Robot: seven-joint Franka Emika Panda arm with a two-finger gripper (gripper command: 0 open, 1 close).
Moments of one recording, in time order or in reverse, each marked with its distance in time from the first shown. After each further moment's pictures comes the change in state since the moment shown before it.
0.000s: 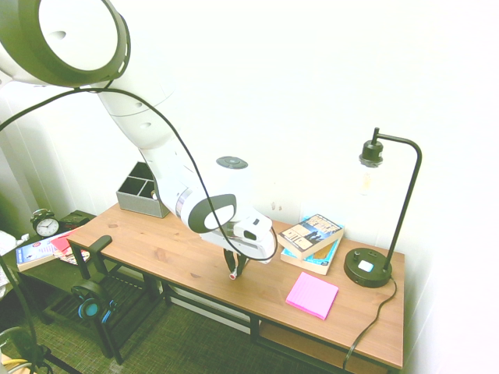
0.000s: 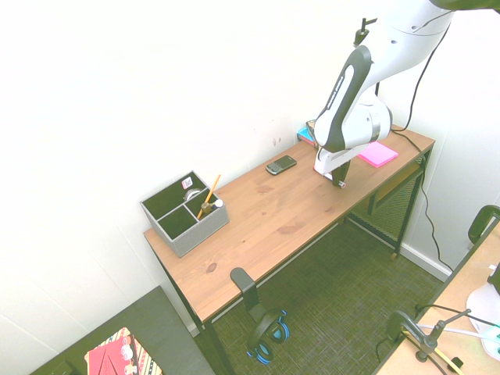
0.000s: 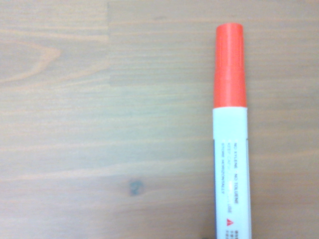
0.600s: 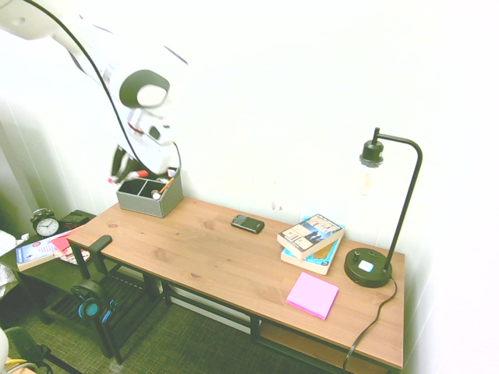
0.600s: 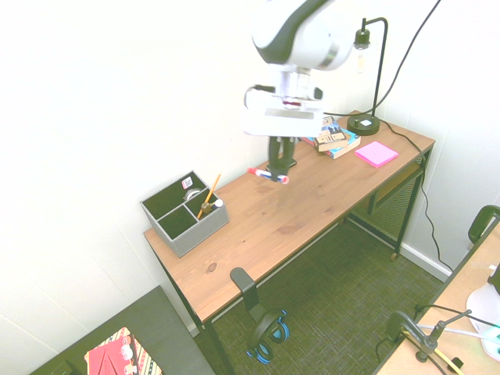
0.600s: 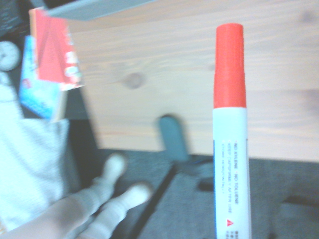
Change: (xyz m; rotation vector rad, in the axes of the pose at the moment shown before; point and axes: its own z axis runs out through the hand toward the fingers) arm -0.202 -0.187 -0.223 0.040 -0.567 0.004
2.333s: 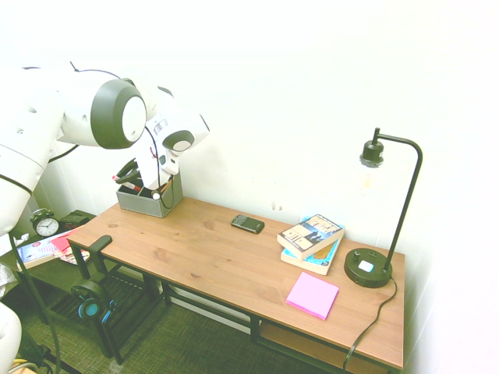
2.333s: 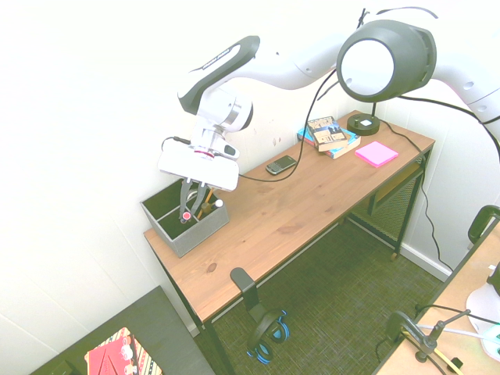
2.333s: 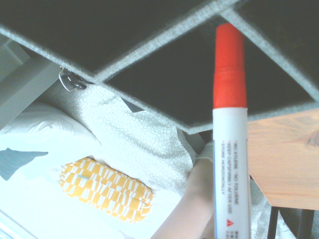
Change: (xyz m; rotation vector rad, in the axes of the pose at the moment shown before) arm 0.147 -0.161 0.153 -0.025 -0.395 0.376
